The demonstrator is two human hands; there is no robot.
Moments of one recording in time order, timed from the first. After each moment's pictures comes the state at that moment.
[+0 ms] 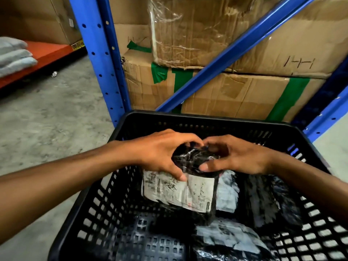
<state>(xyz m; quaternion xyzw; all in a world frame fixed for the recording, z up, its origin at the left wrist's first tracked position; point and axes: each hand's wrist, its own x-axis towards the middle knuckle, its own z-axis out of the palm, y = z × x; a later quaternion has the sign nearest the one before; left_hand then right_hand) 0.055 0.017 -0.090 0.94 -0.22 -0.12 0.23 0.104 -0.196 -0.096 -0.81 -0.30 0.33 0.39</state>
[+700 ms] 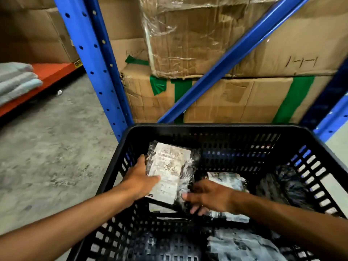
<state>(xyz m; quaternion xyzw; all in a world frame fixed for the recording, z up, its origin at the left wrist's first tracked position) 0.037 0.055 -0.165 0.87 0.27 -0.13 0.39 0.080 -0.150 -0.196 -0.77 -0.16 0.44 0.43</state>
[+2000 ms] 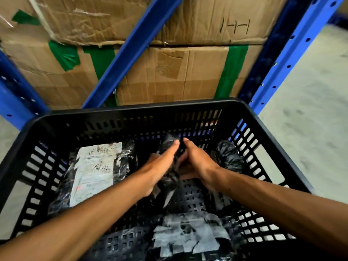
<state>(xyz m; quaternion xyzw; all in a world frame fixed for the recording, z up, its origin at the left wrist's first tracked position) 0.098 -0.103 -0.196 0.75 0.22 -0.28 0.56 0.122 -0.229 -0.216 -0.71 0.18 0.26 0.63</state>
